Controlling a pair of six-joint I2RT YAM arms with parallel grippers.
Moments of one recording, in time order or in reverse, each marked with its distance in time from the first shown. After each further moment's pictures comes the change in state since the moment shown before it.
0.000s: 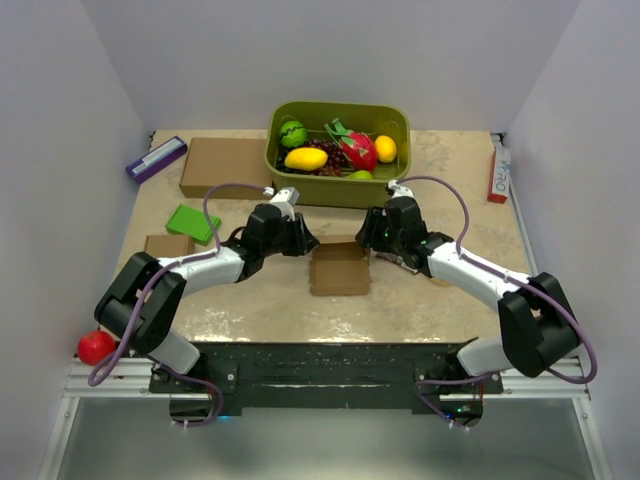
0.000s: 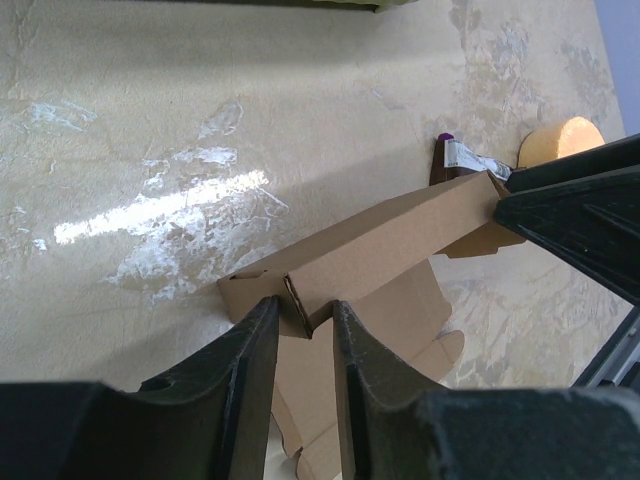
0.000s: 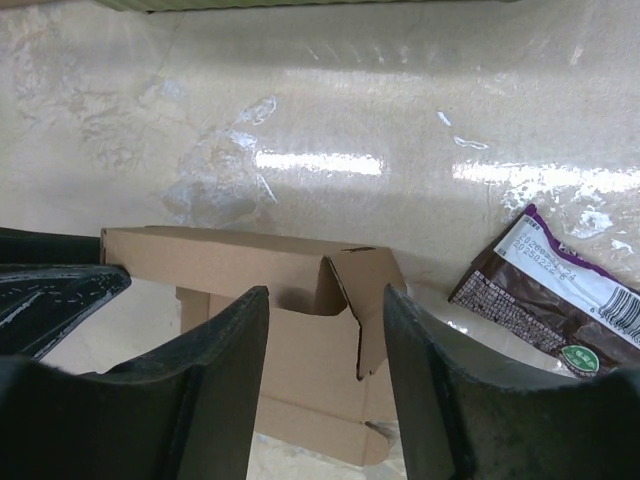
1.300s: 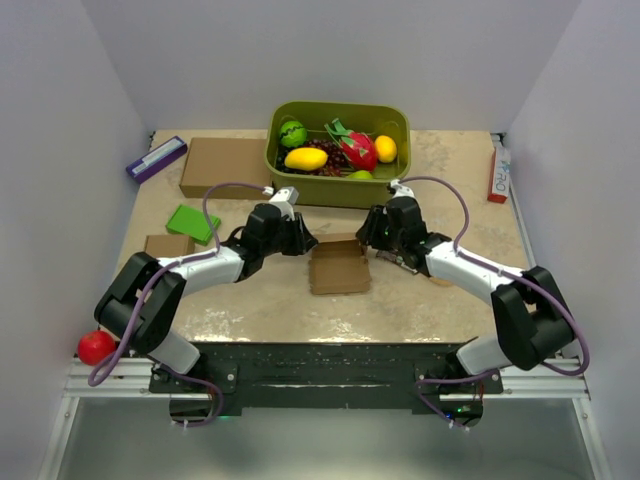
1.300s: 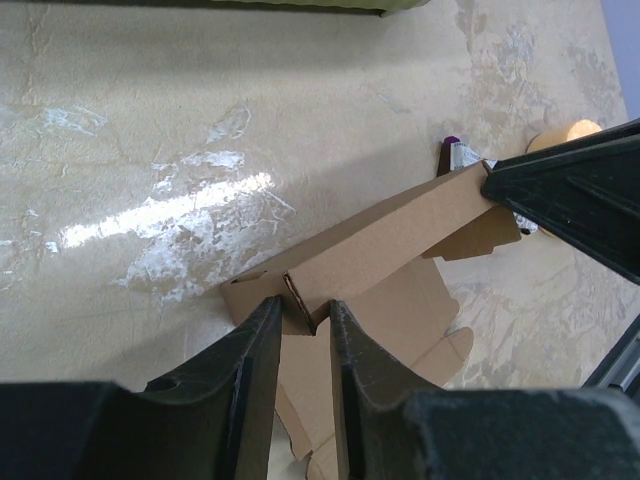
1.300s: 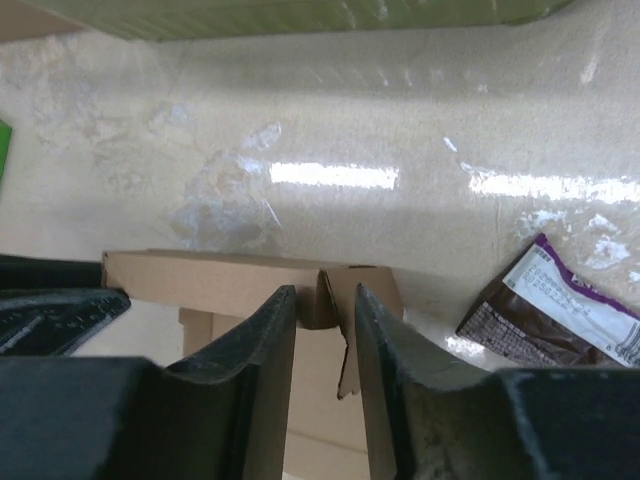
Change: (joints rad) left arm 0.000 0.000 0.001 -0.001 -0.008 0.010; right arm -0.020 0.048 -0.020 0.107 -0.023 0.025
